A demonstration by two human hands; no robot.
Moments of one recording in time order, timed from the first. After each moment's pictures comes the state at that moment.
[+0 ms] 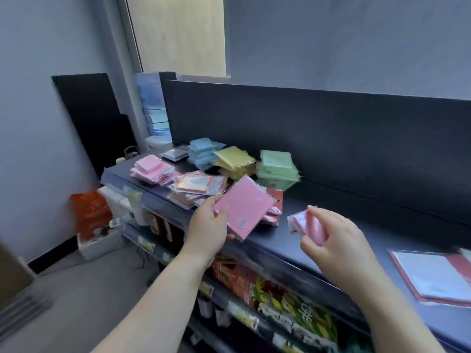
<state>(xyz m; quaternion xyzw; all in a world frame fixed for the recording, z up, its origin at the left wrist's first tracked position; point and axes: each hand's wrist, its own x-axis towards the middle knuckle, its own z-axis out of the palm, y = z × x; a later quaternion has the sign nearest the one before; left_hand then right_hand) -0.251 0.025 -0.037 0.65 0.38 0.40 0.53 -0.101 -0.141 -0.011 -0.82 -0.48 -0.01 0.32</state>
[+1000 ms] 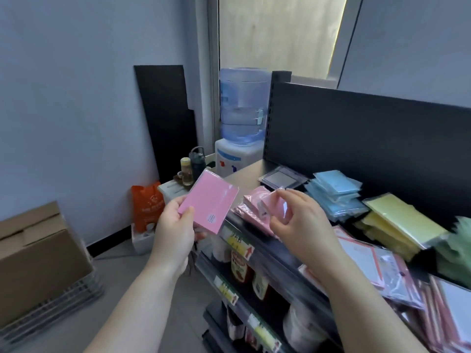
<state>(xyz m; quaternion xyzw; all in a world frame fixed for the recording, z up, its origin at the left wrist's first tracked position) -0.447 0.314 -0.037 0.49 0.48 0.54 0.50 -0.250 0.243 -0.006 -0.72 -0.61 0.03 0.32</state>
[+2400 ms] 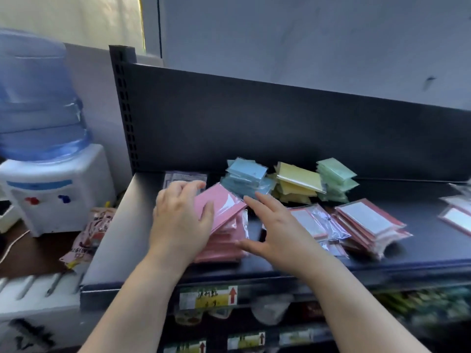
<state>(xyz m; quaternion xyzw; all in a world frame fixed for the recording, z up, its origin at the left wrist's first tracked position) -0.344 0.445 -0.027 0.90 0.17 0.29 0.27 -0.288 0.266 -0.007 -0.92 -0.35 0.00 0.19</state>
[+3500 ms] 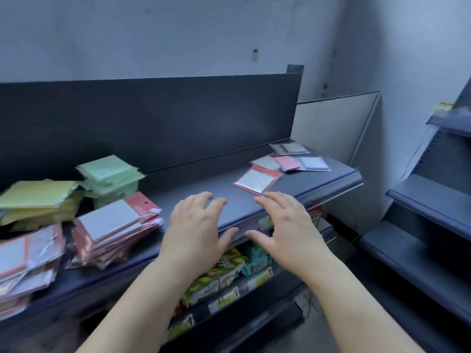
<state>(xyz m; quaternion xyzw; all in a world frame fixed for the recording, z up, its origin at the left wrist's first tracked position) -0.215 -0.017 -0.012 0.97 -0.14 0.16 0.11 -0.222 -0.197 -0.012 -0.96 -0.13 -0.16 0.17</state>
